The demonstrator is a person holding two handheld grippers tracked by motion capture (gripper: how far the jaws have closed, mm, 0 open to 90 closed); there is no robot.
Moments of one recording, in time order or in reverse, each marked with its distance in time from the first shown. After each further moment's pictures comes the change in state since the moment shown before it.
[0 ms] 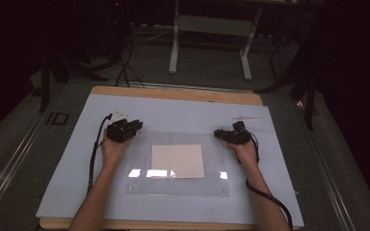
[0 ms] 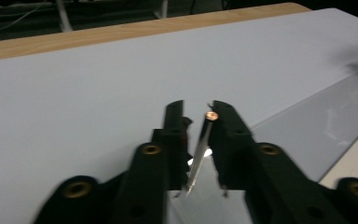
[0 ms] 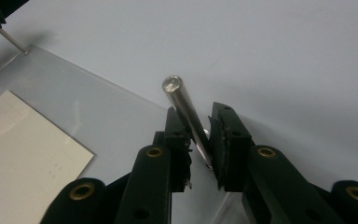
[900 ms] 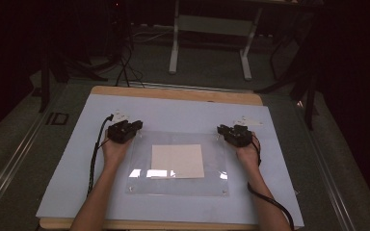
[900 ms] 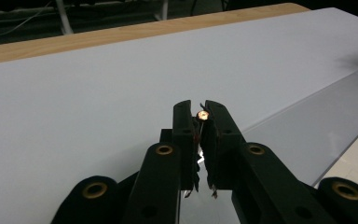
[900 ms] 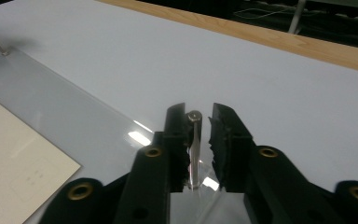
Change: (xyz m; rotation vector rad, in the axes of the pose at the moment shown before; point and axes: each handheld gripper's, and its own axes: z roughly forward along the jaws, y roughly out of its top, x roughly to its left) left arm -0.002 -0.002 0.000 -0.006 0.010 0.008; right arm 0.020 -0.001 -0.018 -0.156 -0.141 -0.217
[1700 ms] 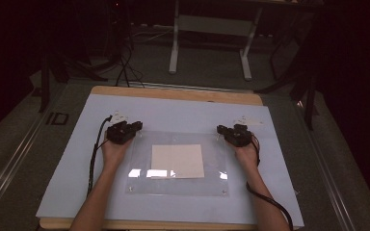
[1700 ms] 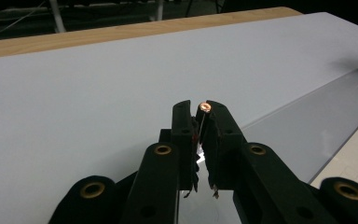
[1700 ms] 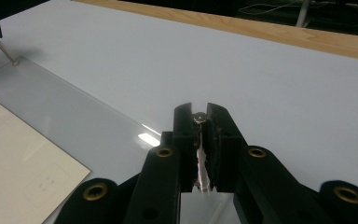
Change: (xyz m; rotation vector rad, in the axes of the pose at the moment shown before) left arm 0.003 -0.005 0.000 -0.022 -0.021 -0.014; right arm -0.001 0.000 0.002 0.003 0.025 0.054
